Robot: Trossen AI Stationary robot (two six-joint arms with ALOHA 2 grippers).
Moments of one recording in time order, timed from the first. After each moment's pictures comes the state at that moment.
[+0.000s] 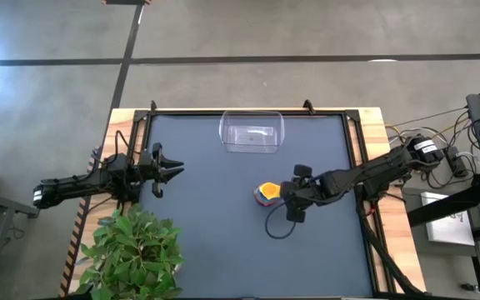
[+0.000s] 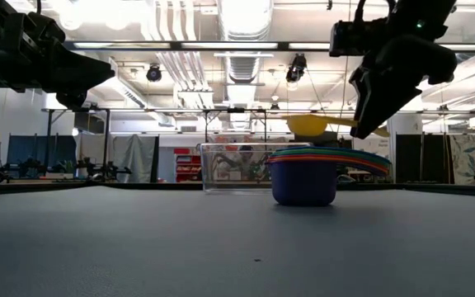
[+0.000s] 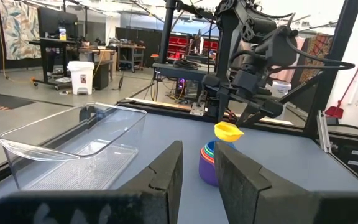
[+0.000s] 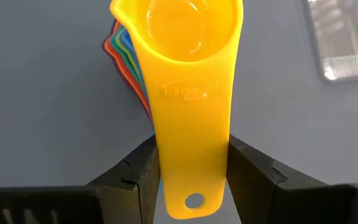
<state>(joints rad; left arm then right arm) 0.18 0.03 0.03 0.06 0.04 -0.12 0.27 1.45 0.95 -0.69 0.34 0.36</state>
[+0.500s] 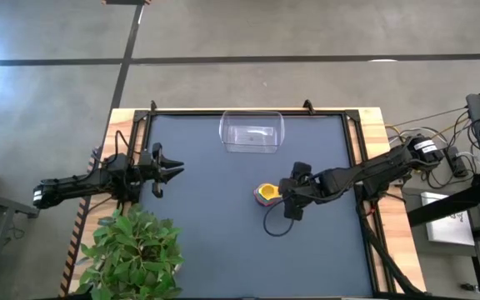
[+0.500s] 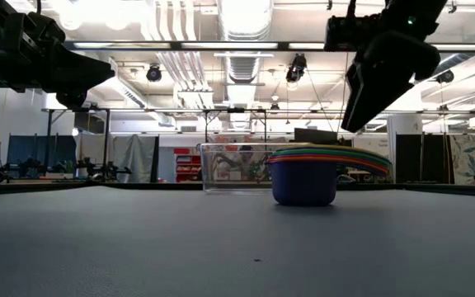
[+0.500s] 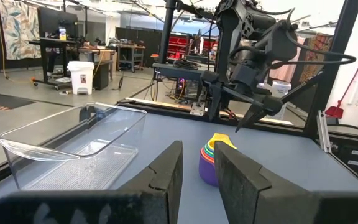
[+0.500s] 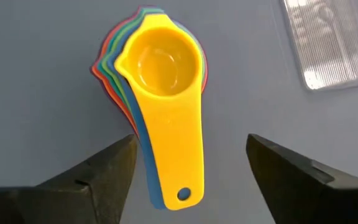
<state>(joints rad) 0.18 0.03 0.03 0.06 0.04 -0.12 0.26 1.45 0.98 -0.69 0.38 0.37</state>
